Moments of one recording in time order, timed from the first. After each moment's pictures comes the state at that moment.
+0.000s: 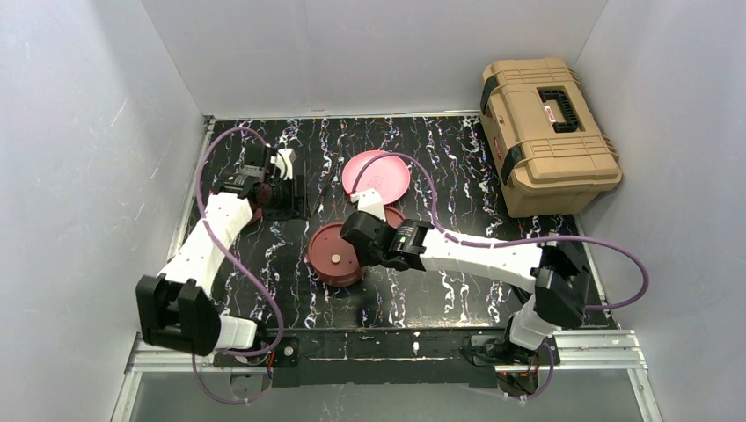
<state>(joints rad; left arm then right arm) -0.21 1.37 1.16 -0.86 0.19 -0.20 1.21 1.63 1.29 -0.64 0.44 0.68</state>
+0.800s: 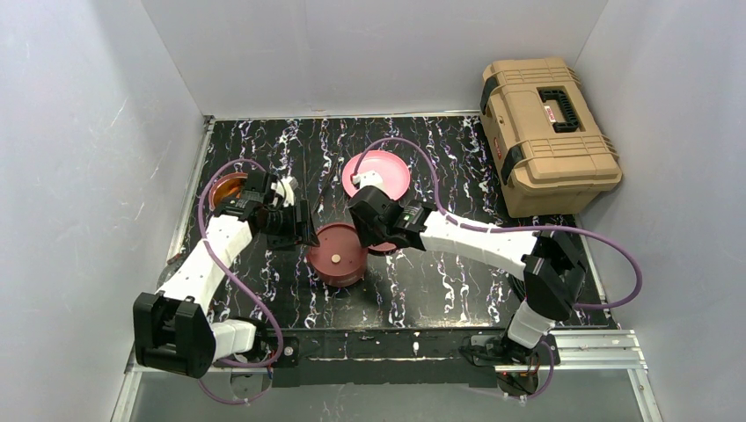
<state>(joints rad) -0.21 1.22 0.94 -0.85 0.33 -0.29 1.07 1.66 1.31 -0.55 0.34 0.50</state>
